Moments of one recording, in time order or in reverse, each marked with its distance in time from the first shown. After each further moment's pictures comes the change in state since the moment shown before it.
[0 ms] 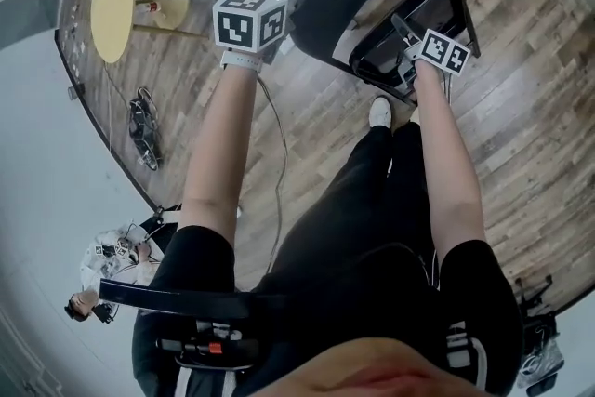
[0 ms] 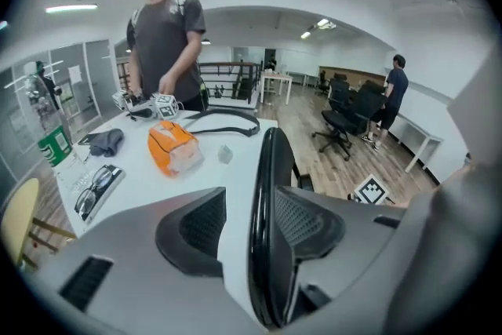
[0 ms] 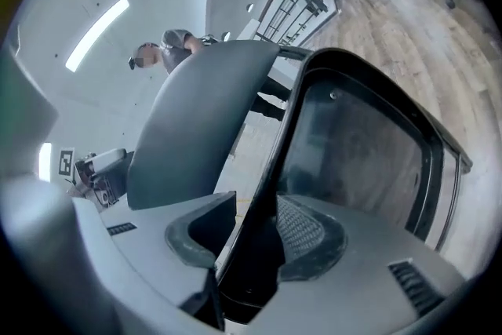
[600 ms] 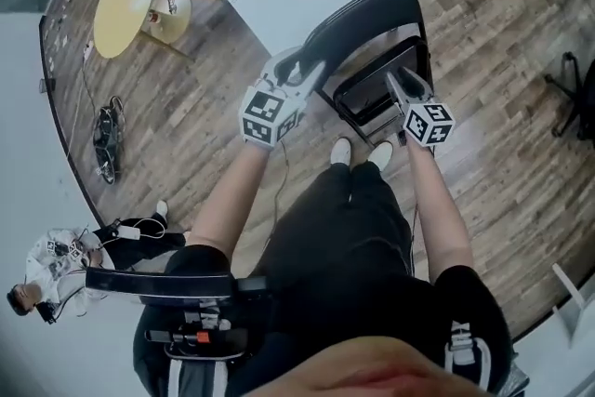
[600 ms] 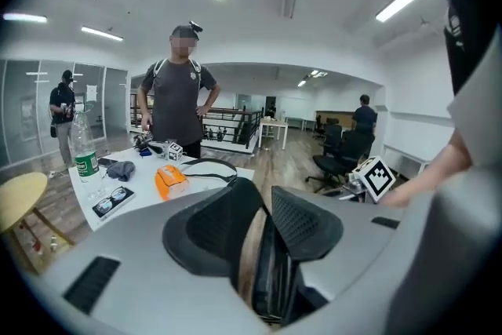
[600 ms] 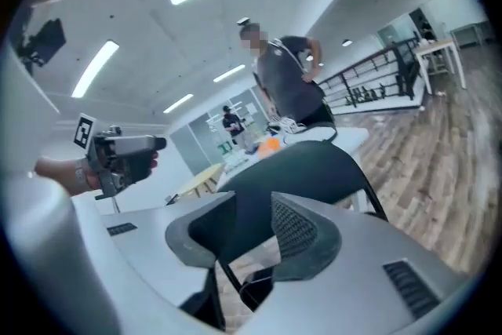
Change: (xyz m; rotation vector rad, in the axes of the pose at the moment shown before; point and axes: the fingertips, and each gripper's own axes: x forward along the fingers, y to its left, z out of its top) left arm -0.144 -0.089 0.020 -0.030 -0.380 0.014; right arm -0.126 0.182 0.051 -0.706 -0.066 0.041
